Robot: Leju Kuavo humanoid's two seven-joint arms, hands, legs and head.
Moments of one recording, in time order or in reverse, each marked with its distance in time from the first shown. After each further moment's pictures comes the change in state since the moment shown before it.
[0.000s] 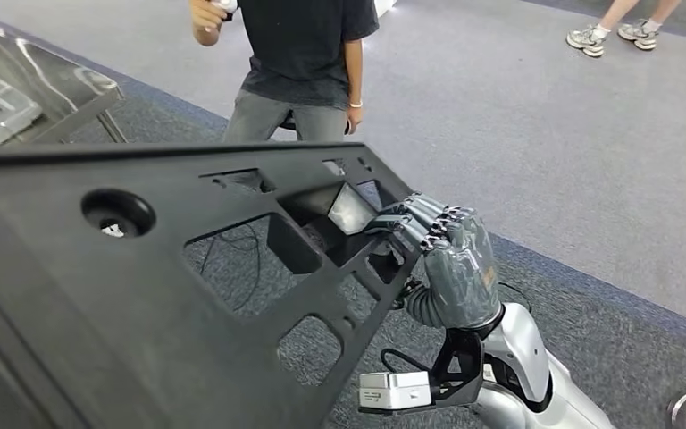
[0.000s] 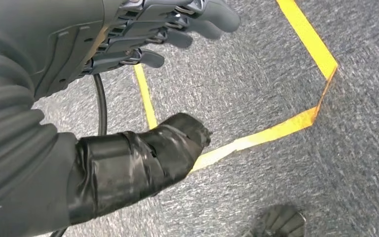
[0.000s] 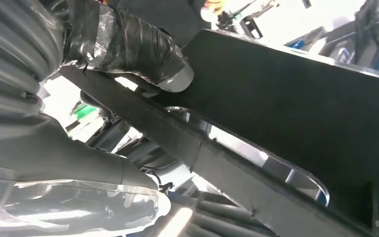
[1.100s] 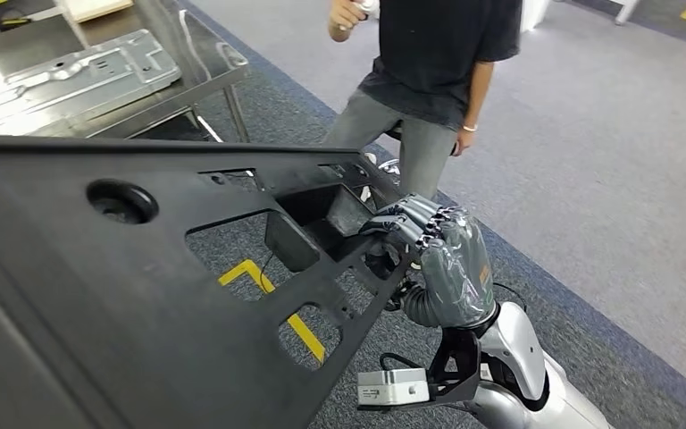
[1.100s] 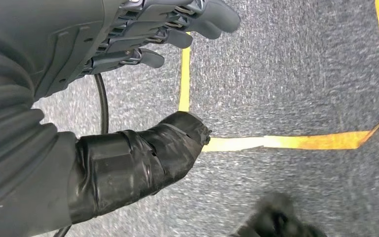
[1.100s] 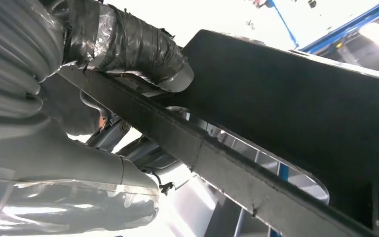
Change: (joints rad) left arm -0.006 0.004 0.000 0.000 0.010 -0.024 0.012; right arm 0.013 -0.001 -0.005 0.001 -0.007 0.012 0.003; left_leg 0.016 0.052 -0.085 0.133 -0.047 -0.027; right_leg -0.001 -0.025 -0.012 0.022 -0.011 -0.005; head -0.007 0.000
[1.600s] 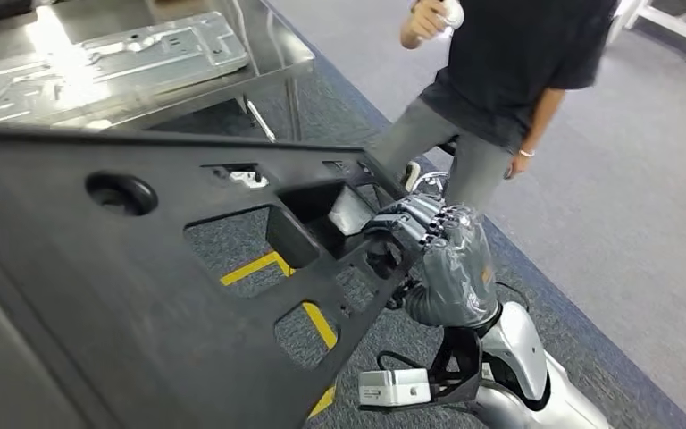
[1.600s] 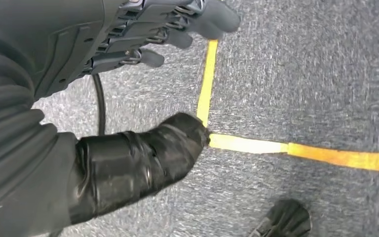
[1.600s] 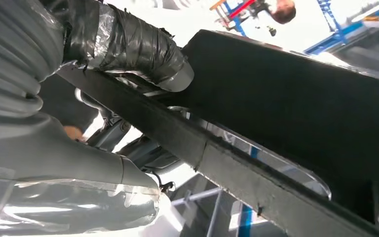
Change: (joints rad) left arm -0.002 0.004 0.000 0.000 0.003 -0.007 0.006; right arm 0.000 0.000 -0.008 0.002 -0.010 0.000 -0.003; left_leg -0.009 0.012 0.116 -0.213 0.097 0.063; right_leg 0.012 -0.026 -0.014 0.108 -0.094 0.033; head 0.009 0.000
